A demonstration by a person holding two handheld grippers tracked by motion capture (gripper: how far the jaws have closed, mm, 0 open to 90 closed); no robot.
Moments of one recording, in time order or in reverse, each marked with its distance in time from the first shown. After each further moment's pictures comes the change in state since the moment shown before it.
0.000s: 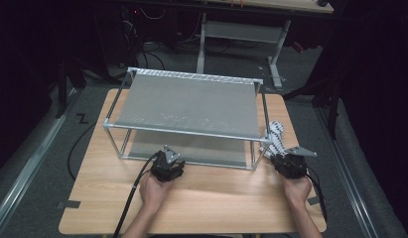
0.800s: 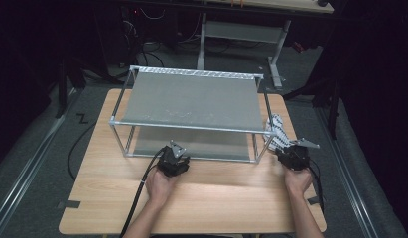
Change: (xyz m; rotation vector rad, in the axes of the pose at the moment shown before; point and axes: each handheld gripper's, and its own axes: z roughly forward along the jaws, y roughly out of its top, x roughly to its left) left arm -0.006 0.016 0.017 0.009 0.020 -0.009; right arm -0.025 0.010 0.019 -0.003 -0.094 0.113
